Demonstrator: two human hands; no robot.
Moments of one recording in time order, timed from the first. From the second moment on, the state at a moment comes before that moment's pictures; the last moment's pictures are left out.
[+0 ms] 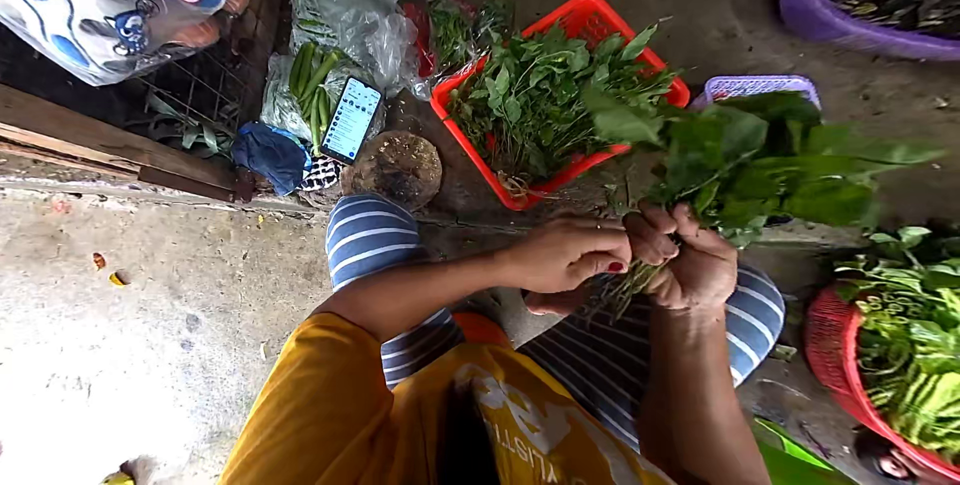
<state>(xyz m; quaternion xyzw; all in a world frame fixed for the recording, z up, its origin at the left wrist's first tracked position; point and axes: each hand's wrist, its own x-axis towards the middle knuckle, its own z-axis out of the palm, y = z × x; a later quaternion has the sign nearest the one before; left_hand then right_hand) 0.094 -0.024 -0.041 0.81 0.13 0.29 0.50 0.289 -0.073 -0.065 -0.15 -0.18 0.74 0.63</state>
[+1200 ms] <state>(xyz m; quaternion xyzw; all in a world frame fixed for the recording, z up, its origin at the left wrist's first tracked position) 0.116 -0.018 -0.063 0.80 0.29 0.13 0.51 0.281 -0.074 -0.080 -0.37 -0.27 0.58 0.67</state>
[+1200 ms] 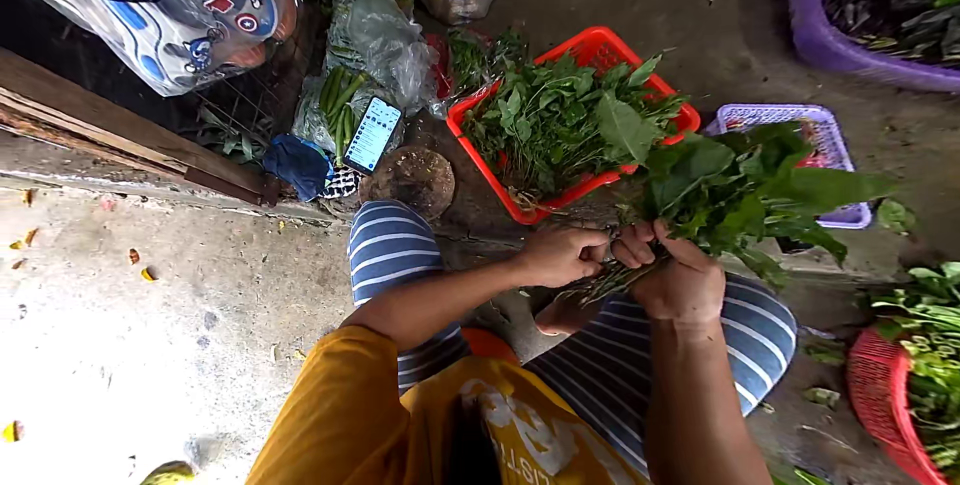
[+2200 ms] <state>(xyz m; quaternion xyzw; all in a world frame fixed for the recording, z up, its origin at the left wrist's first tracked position) 0.129 -0.021 -0.091 0.49 0.42 0.24 0.72 0.273 -0.070 -0.082 -0.37 -0.19 0.58 0.70</state>
